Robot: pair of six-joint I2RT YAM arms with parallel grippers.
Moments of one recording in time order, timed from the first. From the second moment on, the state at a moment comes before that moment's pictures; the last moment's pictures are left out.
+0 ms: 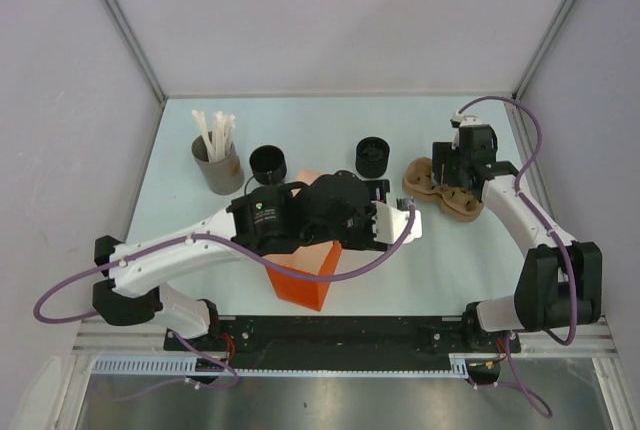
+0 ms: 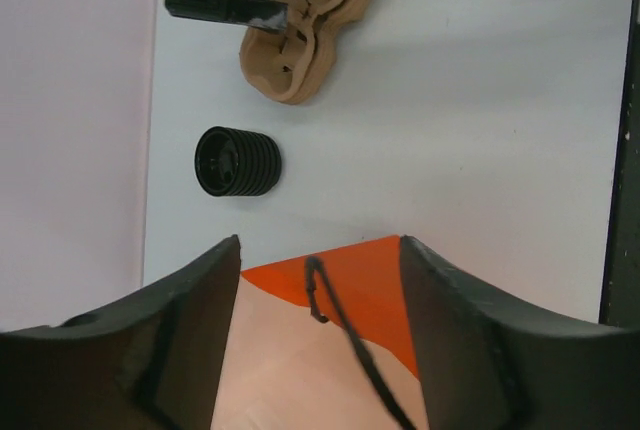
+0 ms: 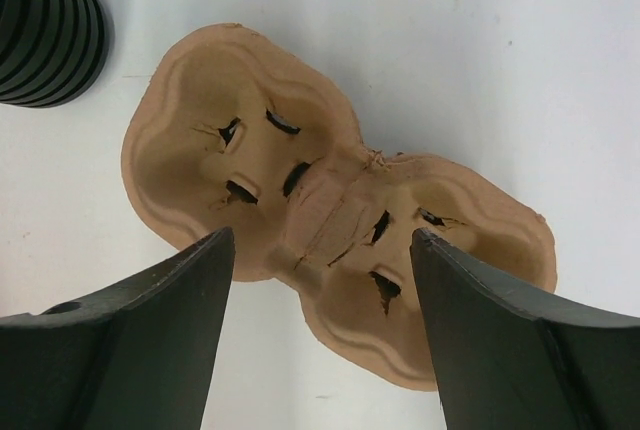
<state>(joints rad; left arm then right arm) -1.31 1.44 1.66 -0.81 -0.21 0.54 0.11 1.38 1.01 -0.41 0.06 0.10</state>
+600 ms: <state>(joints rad) -1.19 1.31 1.69 -0.81 -0.25 0.54 0.14 1.48 1.01 -0.38 0.14 0.13</state>
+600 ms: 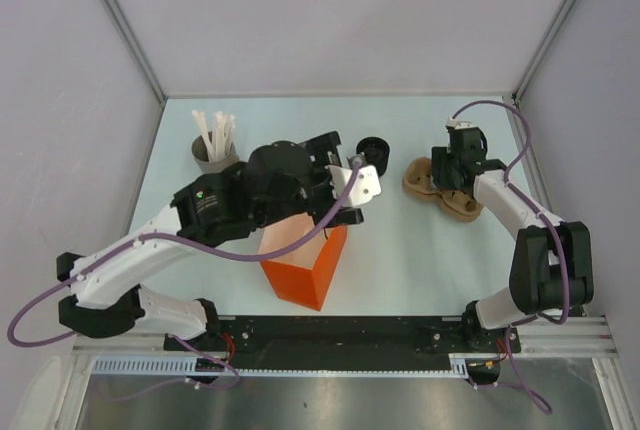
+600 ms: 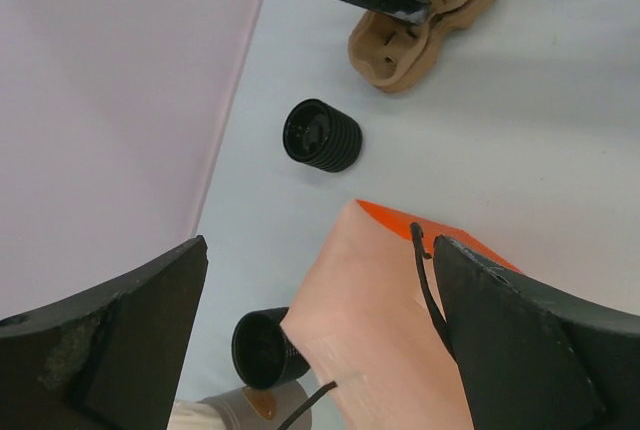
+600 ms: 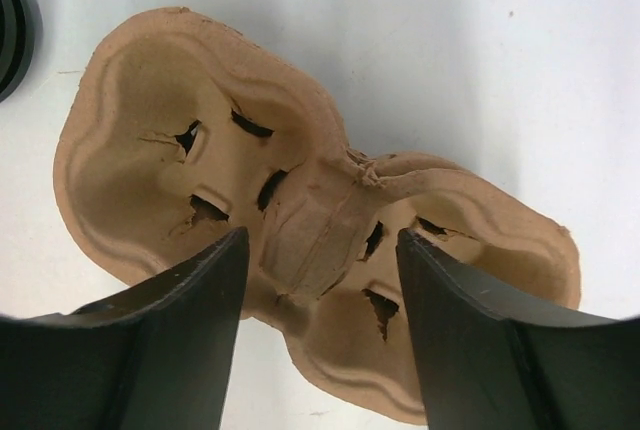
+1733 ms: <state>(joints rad) -0.95 1.06 1.65 -0.83 -0.17 0.53 0.14 1.55 1.04 -0.38 0.15 0.07</state>
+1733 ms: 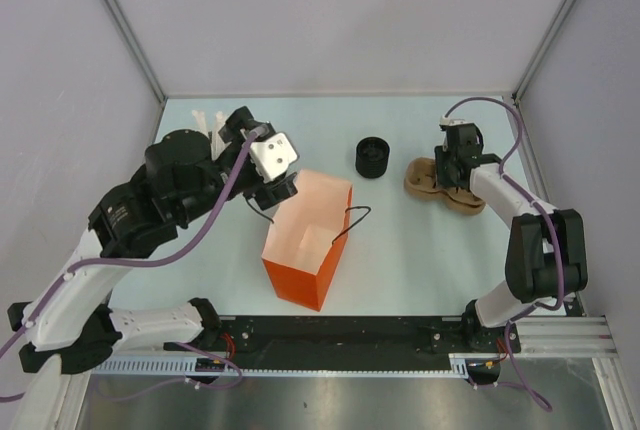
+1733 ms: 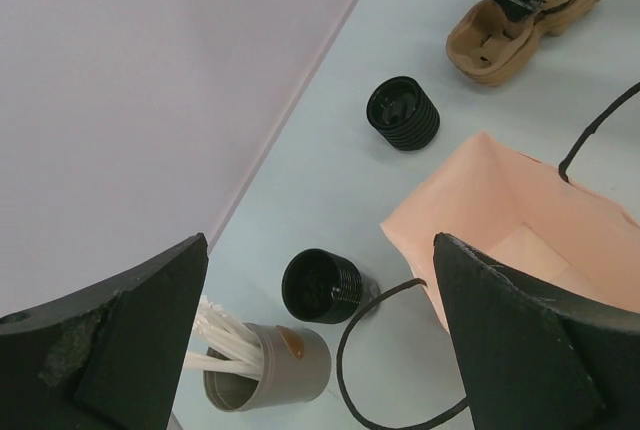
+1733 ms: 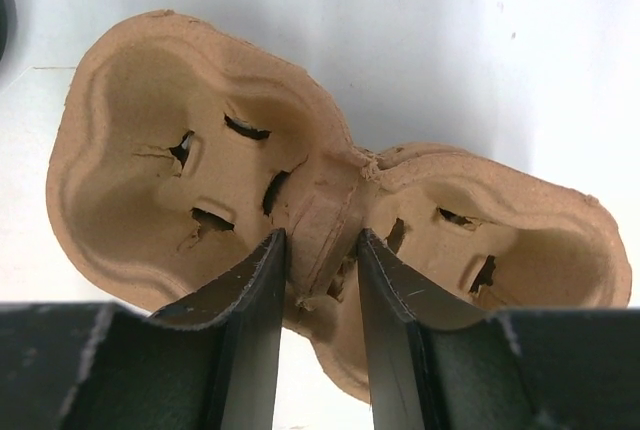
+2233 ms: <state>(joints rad) -0.84 1.01 1.64 -0.83 -0.15 0.48 0.08 1.70 1.19 -0.37 0.02 -0.25</state>
